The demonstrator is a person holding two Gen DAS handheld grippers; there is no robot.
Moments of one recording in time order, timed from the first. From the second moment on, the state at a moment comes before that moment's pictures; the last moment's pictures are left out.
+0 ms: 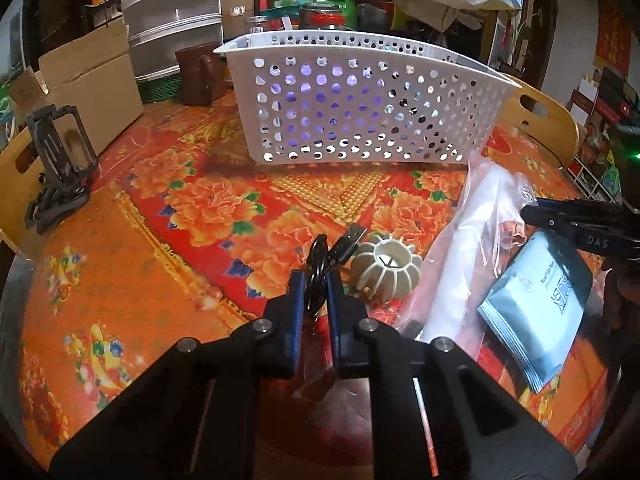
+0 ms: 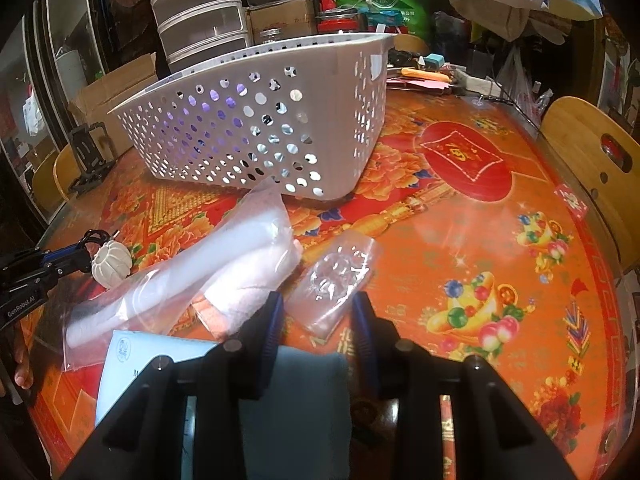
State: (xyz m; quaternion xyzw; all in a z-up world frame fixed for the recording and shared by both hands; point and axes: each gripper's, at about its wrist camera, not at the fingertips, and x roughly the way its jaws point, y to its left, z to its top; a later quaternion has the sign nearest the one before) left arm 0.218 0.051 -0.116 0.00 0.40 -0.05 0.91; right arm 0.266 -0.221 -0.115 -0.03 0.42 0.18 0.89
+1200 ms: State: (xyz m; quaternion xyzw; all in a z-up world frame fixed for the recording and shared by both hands) left arm 0.195 0.059 -0.042 -0.03 0.33 -0.06 0.94; right arm 0.240 -0.235 -0.042 -0.03 0.35 0.18 0.92
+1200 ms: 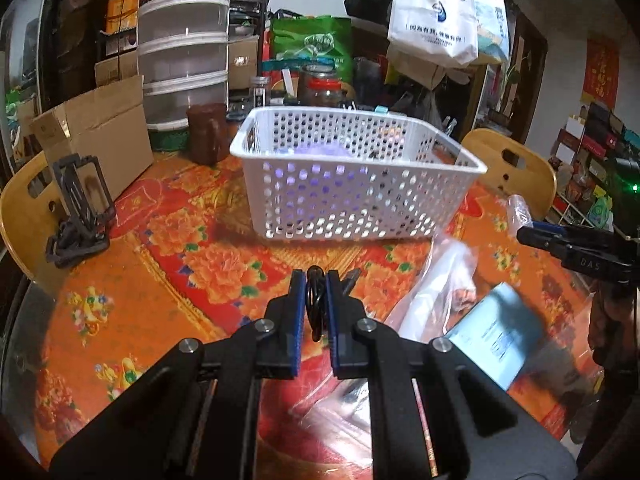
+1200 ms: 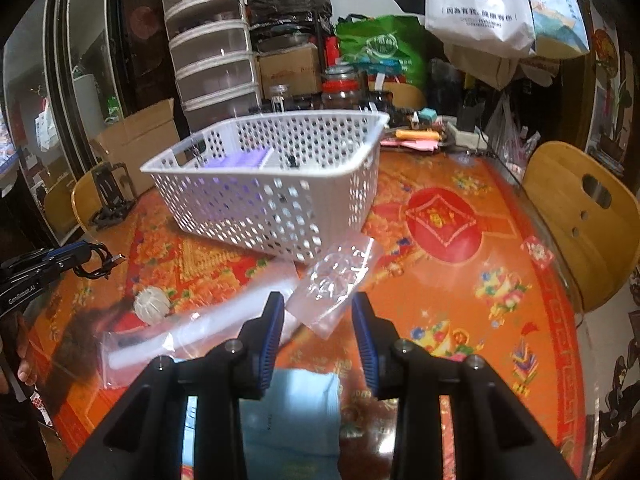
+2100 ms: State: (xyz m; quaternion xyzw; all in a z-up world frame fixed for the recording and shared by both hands) left arm 0.348 0.040 0.084 -0.05 0.31 -0.05 0.95; right arm 0.347 -0.166 0.035 -0.07 0.34 0.20 0.91
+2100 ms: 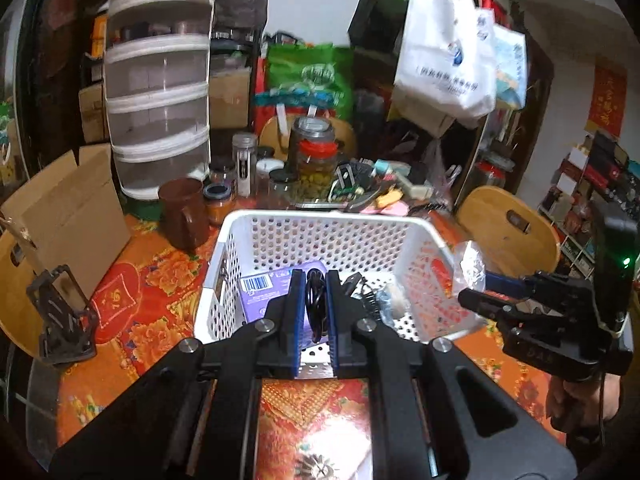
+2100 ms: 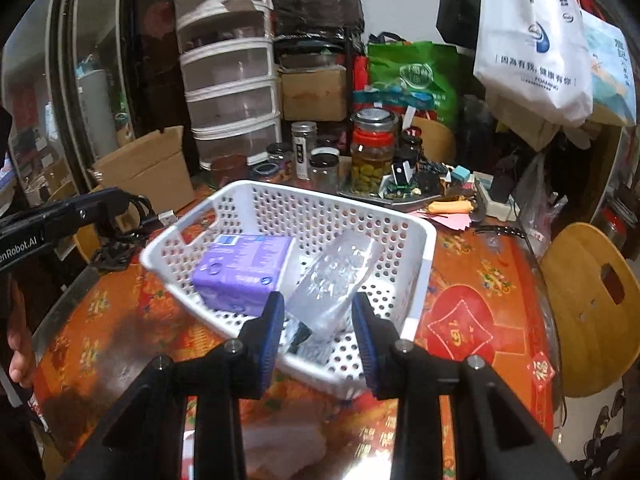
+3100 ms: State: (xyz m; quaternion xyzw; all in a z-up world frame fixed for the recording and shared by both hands) left arm 0.342 0.051 0.030 -0.03 0.33 -0.01 0.94; right arm 0.357 -0.182 0.014 -0.06 0.34 0.17 0.92
